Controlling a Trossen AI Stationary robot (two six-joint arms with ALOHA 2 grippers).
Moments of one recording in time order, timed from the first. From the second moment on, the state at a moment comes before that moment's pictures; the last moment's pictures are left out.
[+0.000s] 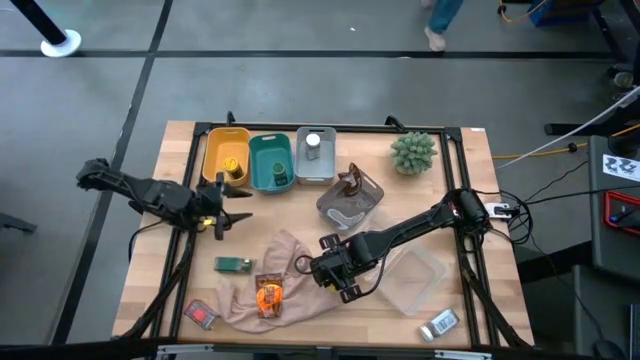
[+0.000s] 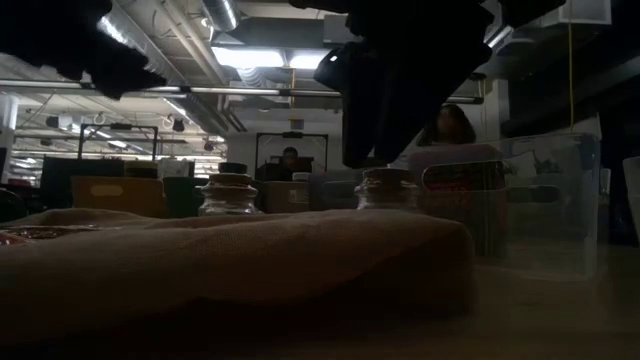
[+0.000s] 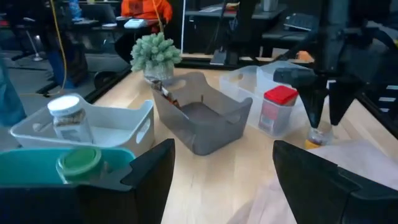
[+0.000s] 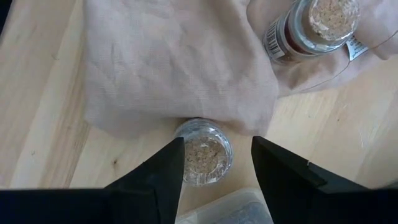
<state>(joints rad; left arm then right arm) -0.33 0.28 0.26 -0.19 -0.49 -0.10 0.38 2.09 1.71 -0.86 0.01 -0.03</state>
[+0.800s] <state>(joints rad) -0.33 0.01 0.08 -0.19 -0.48 -0.02 0.38 2.09 1.71 -0.87 0.01 -0.03</state>
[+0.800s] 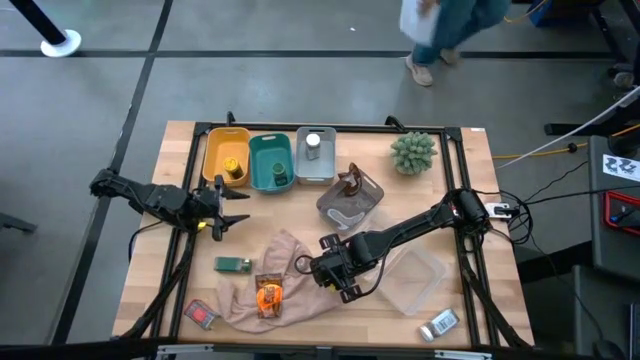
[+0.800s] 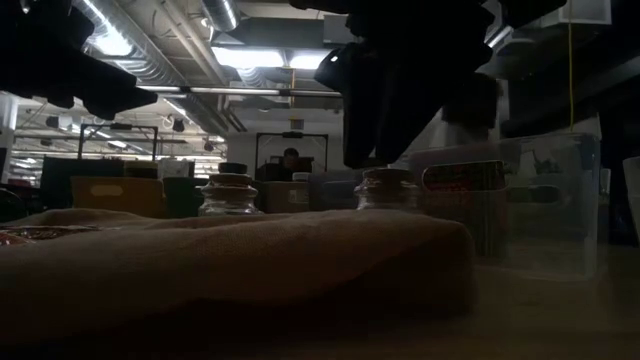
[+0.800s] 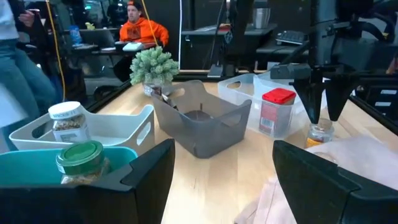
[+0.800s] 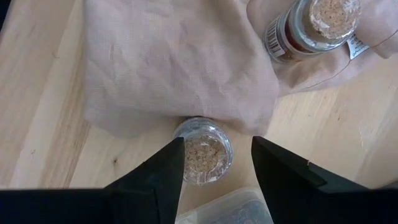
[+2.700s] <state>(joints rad) -0.33 0.01 0.08 -0.19 -0.48 -0.02 0.38 2.13 1.71 -0.89 -0.06 0.02</state>
